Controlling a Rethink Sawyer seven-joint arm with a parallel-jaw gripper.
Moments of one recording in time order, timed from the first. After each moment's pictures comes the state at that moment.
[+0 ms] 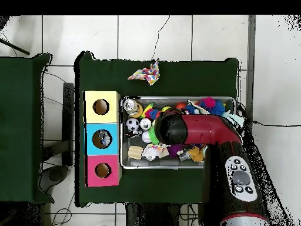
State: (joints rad) arm -0.40 -0.65 0.10 1.56 -0.38 0.47 1.57
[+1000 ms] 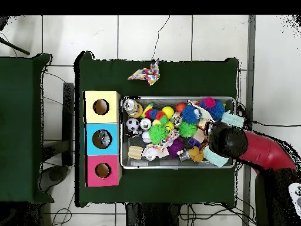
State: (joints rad) arm -0.67 -0.62 0.10 1.57 -0.35 0.47 1.57
